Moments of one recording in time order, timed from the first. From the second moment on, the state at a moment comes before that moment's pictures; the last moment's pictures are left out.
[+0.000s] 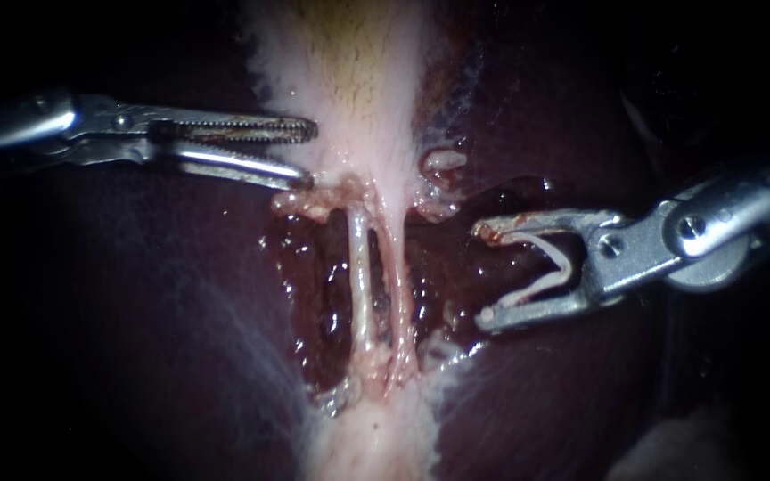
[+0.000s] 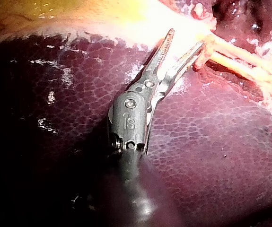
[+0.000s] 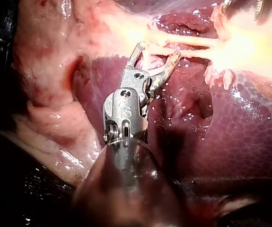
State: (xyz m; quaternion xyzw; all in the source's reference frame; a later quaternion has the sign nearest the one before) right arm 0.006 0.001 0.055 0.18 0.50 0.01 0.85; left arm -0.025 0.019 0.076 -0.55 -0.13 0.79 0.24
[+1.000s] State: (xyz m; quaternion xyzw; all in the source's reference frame) right arm 0.006 0.001 0.055 0.18 0.50 0.01 0.85; left arm -0.028 0.016 0.076 -0.56 -0.13 0.79 0.23
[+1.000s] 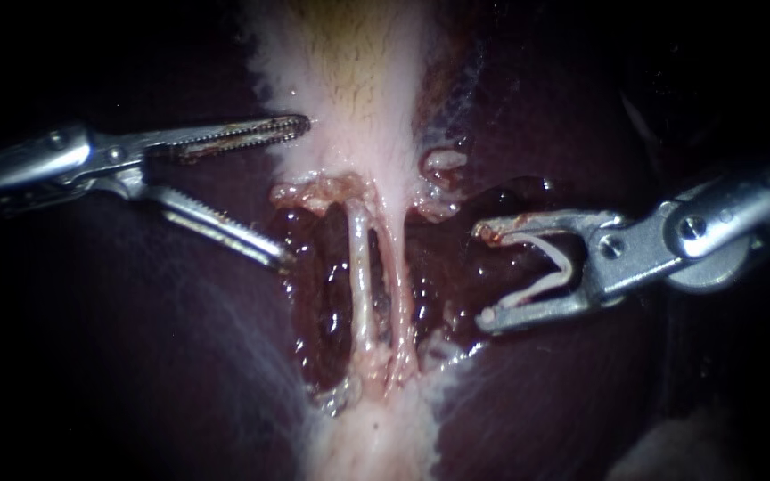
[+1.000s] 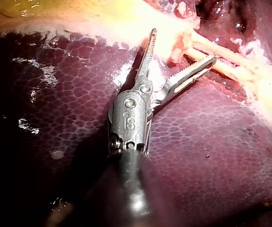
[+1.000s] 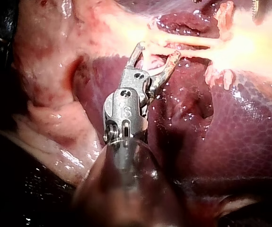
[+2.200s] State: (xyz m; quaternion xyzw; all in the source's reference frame) right arm 0.006 0.001 0.055 0.18 0.50 0.01 0.85; left arm -0.026 0.016 0.077 -0.52 -0.12 0.82 0.21
